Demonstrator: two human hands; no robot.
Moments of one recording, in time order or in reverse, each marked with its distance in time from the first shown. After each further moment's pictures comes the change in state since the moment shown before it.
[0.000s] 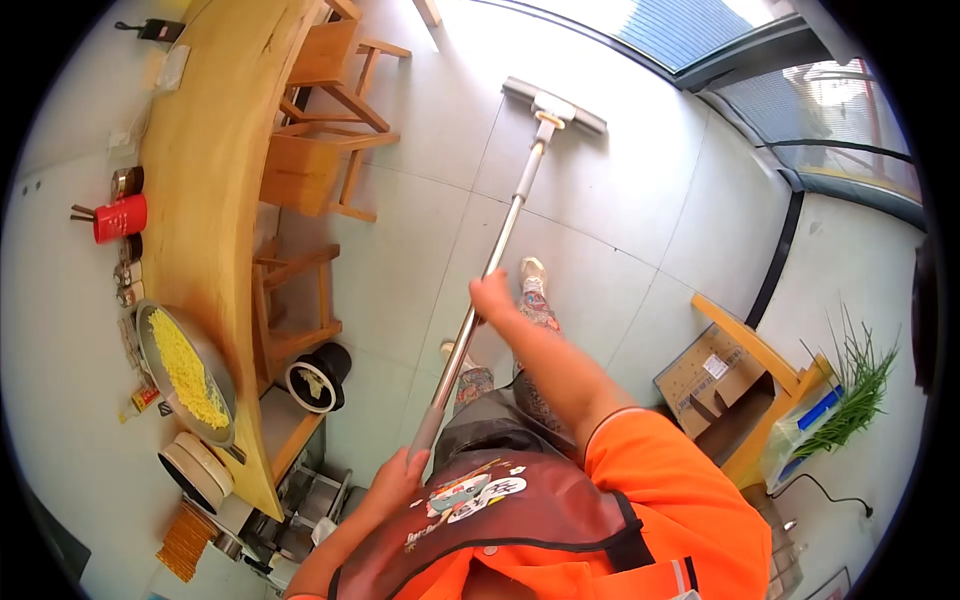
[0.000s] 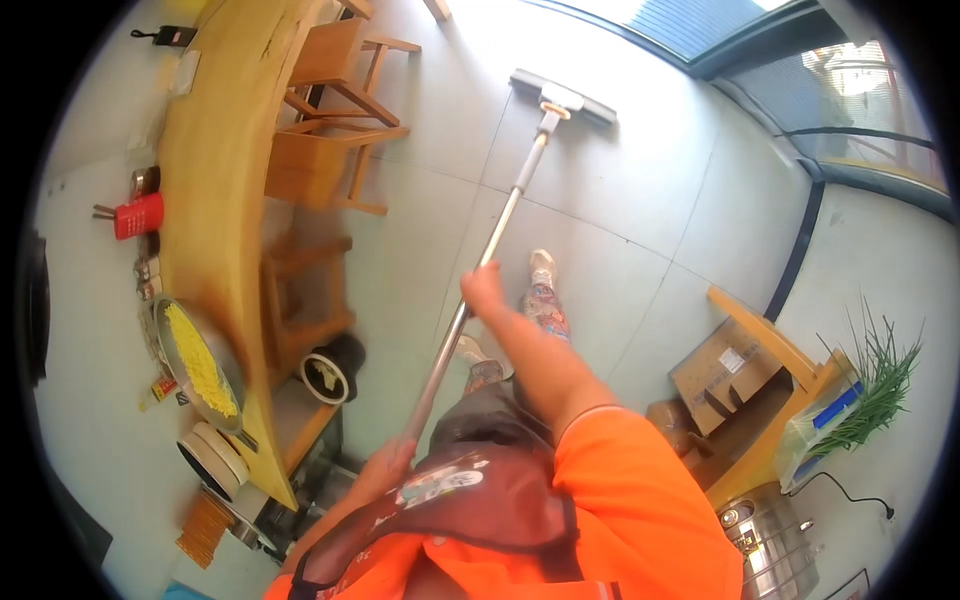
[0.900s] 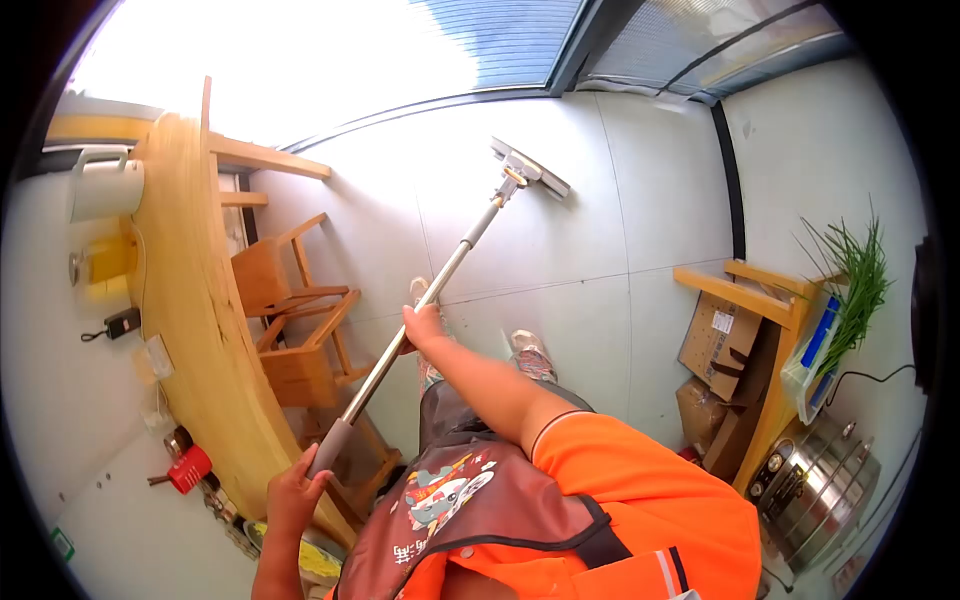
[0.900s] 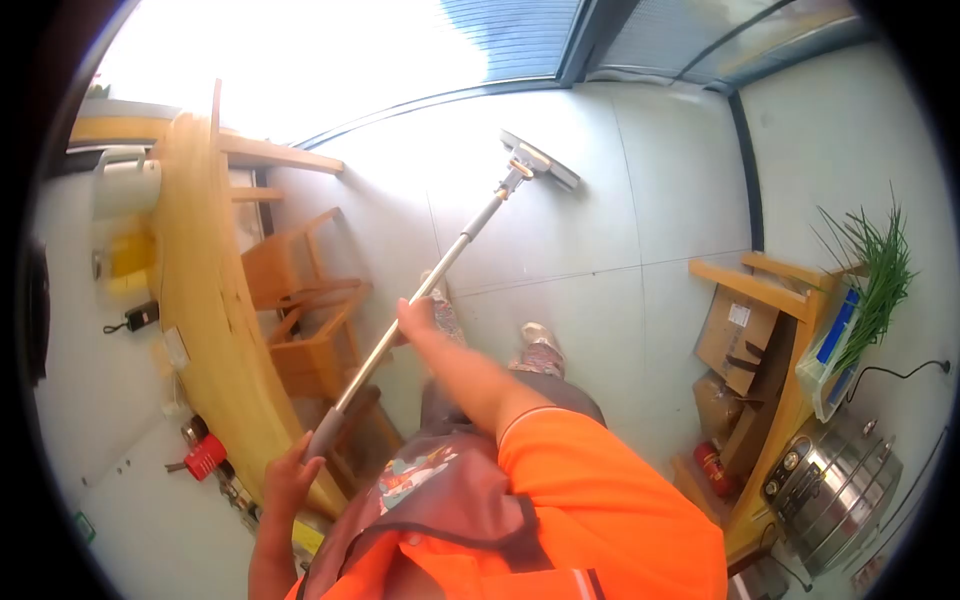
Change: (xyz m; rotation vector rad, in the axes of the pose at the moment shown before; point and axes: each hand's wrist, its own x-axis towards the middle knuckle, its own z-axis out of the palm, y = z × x) left_hand 0.027 0.303 -0.278 0.696 0.390 0.423; right_hand 0.175 -0.176 -0.027 0.711 0.371 -0.036
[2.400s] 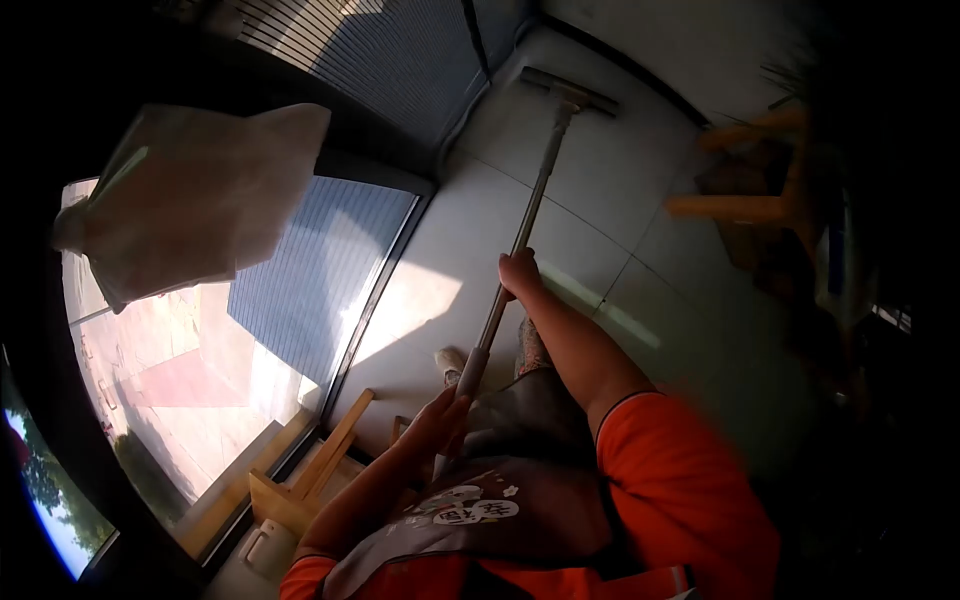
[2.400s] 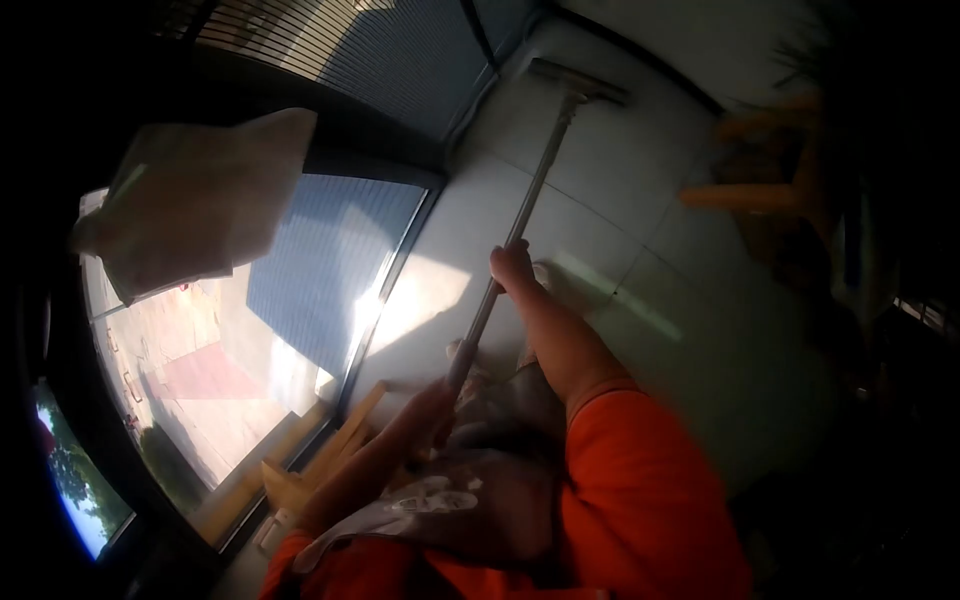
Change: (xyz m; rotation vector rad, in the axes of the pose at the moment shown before) left_hand 0.367 0.524 0.031 -0.082 -1.026 -0.031; right_hand 0.249 -0.292 -0.461 -0.661 0.241 0.041
